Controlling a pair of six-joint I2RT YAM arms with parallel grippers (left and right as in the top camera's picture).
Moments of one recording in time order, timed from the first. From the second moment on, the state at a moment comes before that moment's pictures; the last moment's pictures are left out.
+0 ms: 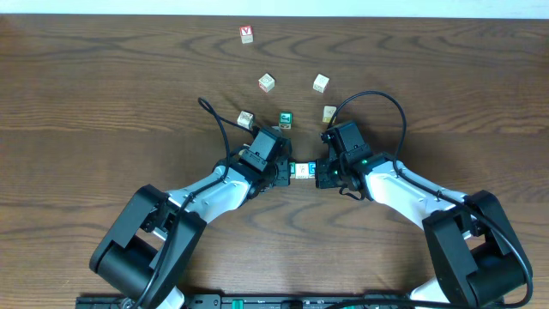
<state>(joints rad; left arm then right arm) -0.61 1.77 0.84 -0.11 0.11 -0.62 0.47 1.72 0.83 -0.27 -0.16 0.39</state>
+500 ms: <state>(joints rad) -0.61 1.77 0.84 -0.13 0.12 -0.63 0.47 1.72 0.83 -0.27 -0.16 0.39</state>
